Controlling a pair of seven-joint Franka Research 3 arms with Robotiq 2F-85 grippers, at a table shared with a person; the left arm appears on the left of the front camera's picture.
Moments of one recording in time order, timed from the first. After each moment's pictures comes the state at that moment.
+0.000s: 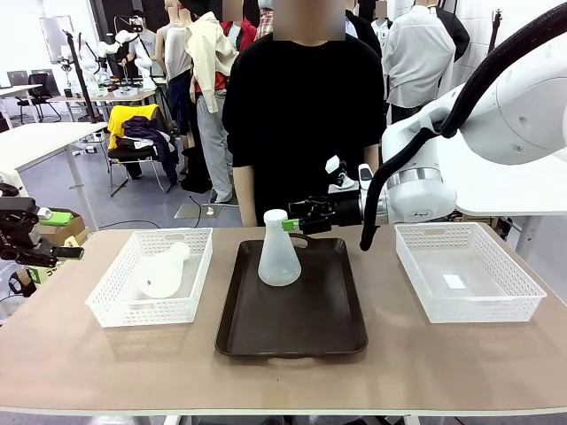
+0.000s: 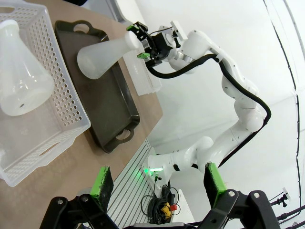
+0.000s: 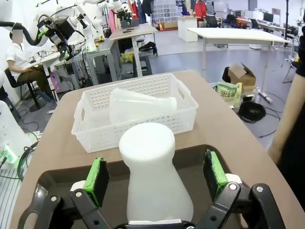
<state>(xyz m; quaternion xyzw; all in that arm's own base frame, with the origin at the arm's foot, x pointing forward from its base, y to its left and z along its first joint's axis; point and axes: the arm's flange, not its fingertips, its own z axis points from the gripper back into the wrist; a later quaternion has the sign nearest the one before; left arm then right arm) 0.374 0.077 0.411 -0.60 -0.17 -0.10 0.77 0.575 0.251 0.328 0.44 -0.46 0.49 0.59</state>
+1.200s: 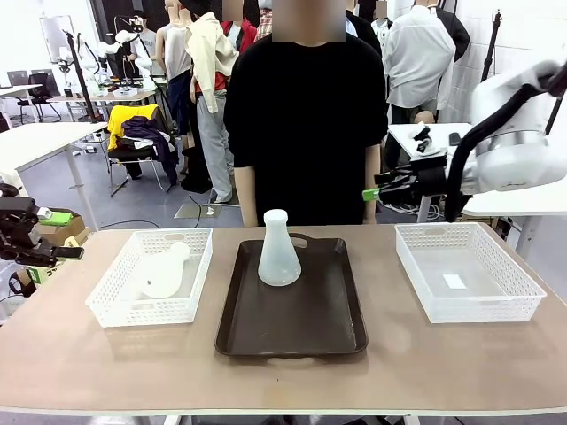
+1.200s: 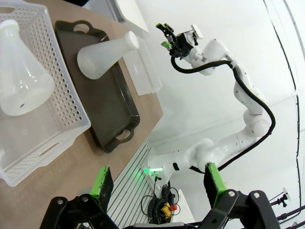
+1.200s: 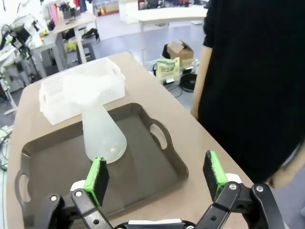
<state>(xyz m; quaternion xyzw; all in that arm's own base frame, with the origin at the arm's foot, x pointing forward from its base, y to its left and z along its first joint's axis) 0.374 0.077 0.411 -0.60 -0.17 -0.10 0.77 0.561 0.077 0.402 0.32 -0.50 0.43 0.68</state>
